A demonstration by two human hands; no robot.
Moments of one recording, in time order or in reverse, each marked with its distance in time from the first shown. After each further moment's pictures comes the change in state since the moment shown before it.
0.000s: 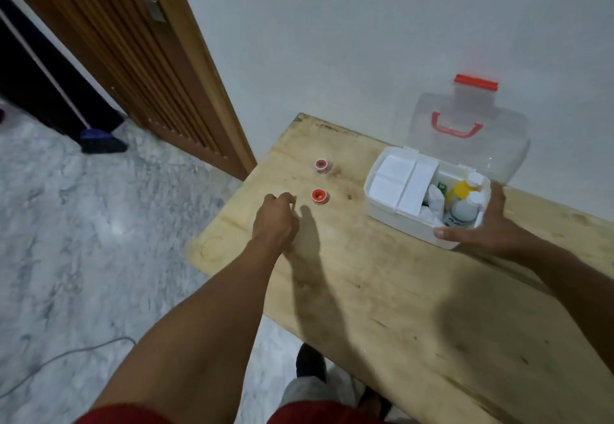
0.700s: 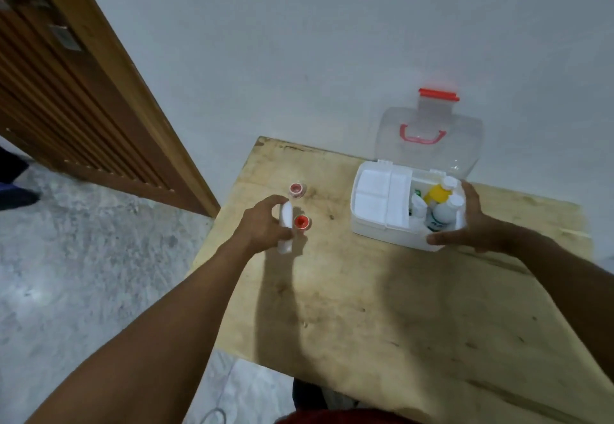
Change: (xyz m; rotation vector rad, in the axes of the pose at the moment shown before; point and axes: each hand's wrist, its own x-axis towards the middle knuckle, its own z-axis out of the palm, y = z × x) left_hand 0.067 0.000 -0.041 -0.286 -0.378 0.195; right_hand 0.008 -0.003 0.004 -0.103 0.036 0.161
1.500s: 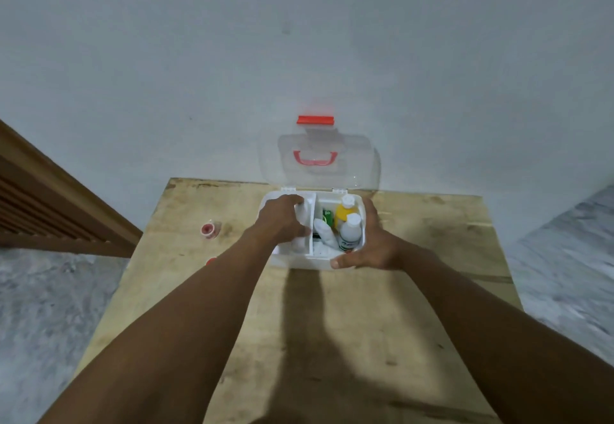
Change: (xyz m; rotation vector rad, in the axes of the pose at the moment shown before) left_hand 0.058 0.170 0.123 0.345 -0.118 0.207; right_hand 0.004 0.029 -0.006 0.188 -0.083 -0.133
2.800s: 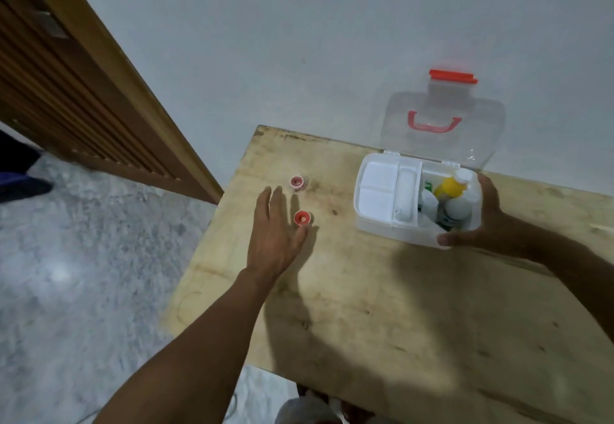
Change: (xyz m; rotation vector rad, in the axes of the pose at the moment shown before) left_hand -0.088 -0.194 0.018 -0.008 0.580 0.018; right_hand -0.006 -0.032 0.013 -0.146 0.115 0.031
